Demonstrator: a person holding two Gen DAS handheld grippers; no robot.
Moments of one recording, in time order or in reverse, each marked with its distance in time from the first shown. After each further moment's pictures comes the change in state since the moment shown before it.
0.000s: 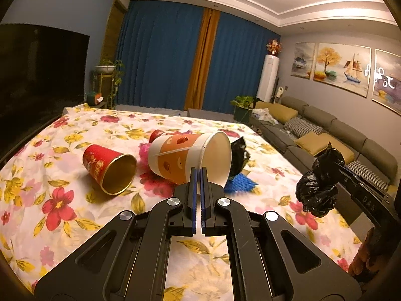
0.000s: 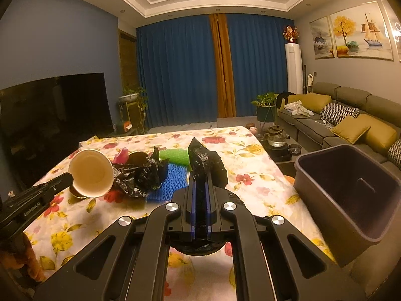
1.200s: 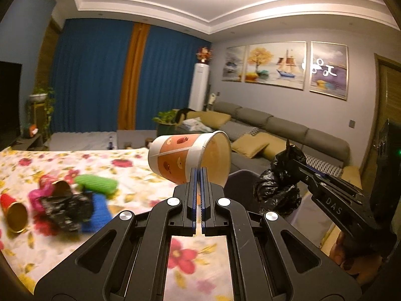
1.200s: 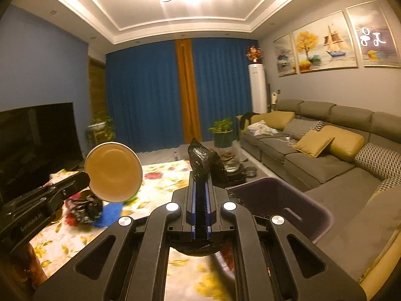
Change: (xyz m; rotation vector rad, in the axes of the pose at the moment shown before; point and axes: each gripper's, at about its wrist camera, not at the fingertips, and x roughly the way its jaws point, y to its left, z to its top) left arm 0.004 -0.214 0.032 0.162 -0.071 -0.375; right arm -0.089 -0.131 0.043 0.074 -0.145 -0.195
